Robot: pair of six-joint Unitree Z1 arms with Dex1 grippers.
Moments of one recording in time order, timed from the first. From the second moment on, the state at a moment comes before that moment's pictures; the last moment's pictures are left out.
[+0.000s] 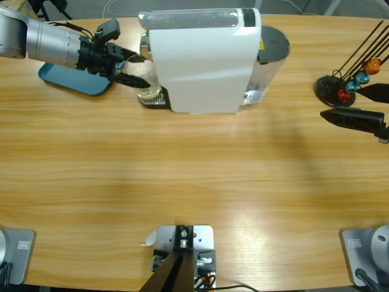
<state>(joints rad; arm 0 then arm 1) -0.45 1.96 -1.05 -0.01 -0.66 0.78 0.48 1.00 -0.63 0.29 0.07 0.05</state>
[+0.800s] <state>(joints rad) -0.23 1.77 -0.95 -0.14 -0.24 0.32 0.48 1.00 -0.63 0.29 0.07 0.05</state>
